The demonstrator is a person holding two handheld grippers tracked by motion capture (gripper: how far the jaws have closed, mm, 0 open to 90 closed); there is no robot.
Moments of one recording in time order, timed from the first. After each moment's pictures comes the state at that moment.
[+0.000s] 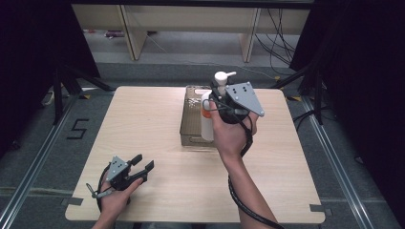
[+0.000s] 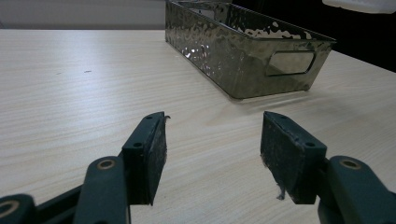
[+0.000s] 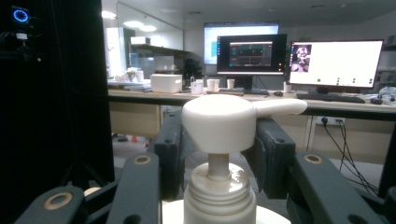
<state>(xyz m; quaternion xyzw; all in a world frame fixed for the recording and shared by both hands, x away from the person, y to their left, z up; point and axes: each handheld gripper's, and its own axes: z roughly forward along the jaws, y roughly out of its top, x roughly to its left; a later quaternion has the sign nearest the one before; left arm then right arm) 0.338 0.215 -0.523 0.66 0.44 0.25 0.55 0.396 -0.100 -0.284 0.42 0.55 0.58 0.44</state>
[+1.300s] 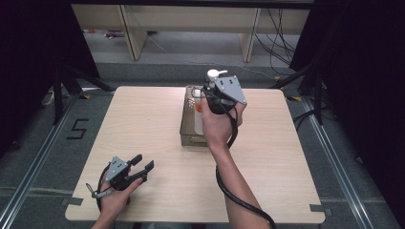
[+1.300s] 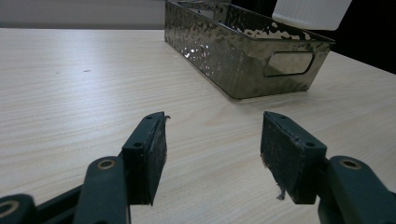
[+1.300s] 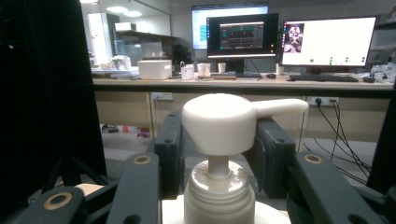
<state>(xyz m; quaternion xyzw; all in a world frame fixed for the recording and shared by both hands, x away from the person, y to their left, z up) 0.339 0.216 -0.523 0.66 0.44 0.25 0.56 0.436 -0.078 -0.302 0.46 0.55 0.56 0.42</state>
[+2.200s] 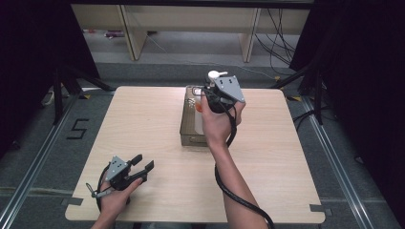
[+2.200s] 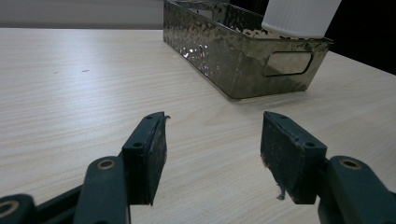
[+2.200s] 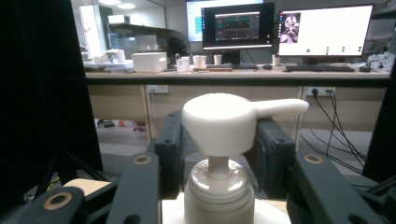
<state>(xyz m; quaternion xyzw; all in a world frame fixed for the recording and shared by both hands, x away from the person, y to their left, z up) 0.339 0.217 -0.523 0.66 0.44 0.24 0.56 0.447 -0.079 -0.311 0.47 0.55 0.54 0.42</state>
